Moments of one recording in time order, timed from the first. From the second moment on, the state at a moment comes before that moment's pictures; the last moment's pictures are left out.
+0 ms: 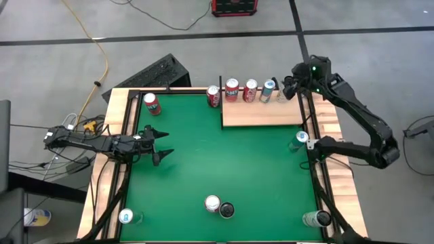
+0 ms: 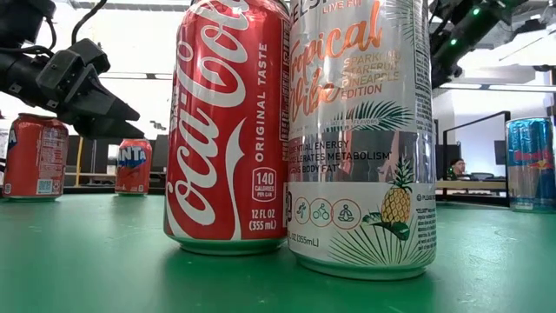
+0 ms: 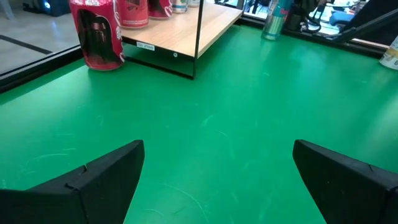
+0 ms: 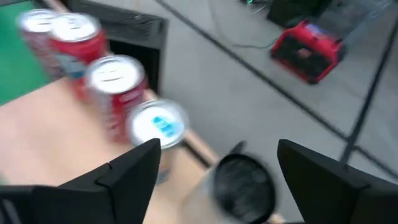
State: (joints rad) left arm -0.16 0.23 0.06 -0.10 -0.49 -0.27; right arm -1.01 0.99 0.99 -0.56 -0.02 -0.28
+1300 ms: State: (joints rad) left arm -0.16 0.23 0.06 -0.08 -0.48 -0.27; right arm -0.89 1.15 0.99 -0.75 0.22 -0.19
